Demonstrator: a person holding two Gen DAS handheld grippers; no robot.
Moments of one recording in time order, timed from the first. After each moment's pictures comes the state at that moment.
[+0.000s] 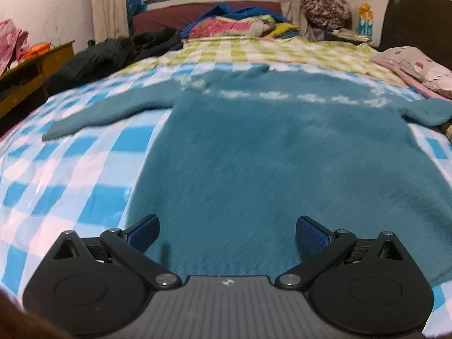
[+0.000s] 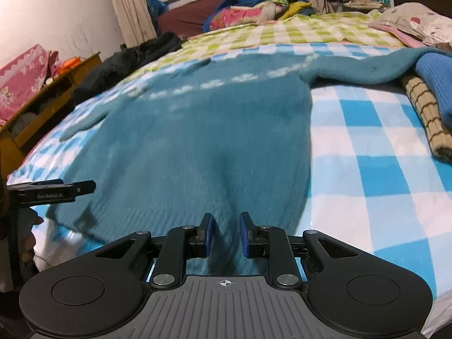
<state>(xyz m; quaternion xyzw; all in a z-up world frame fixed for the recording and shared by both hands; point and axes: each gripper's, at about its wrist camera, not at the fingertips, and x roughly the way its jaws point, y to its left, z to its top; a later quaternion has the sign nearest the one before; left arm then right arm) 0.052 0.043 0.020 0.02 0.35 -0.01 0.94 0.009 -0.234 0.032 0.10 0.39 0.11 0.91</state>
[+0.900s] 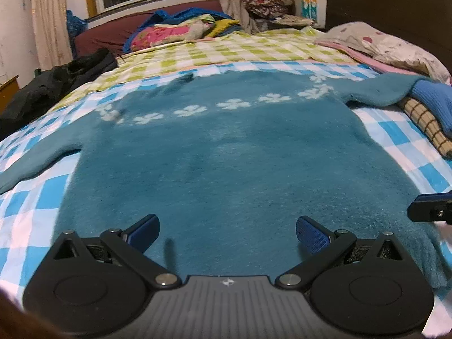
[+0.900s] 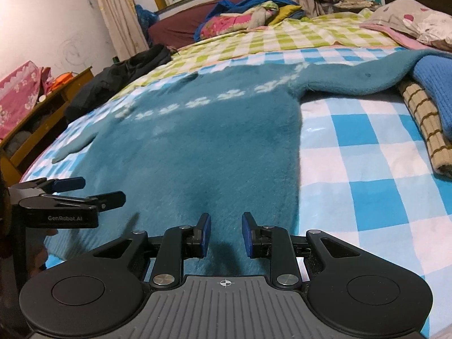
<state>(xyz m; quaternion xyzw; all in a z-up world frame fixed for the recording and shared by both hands) 0.092 -0.039 0.023 0.08 0.36 -0.11 0.92 0.041 -0.249 0.034 0.12 0.38 0.10 0.91</state>
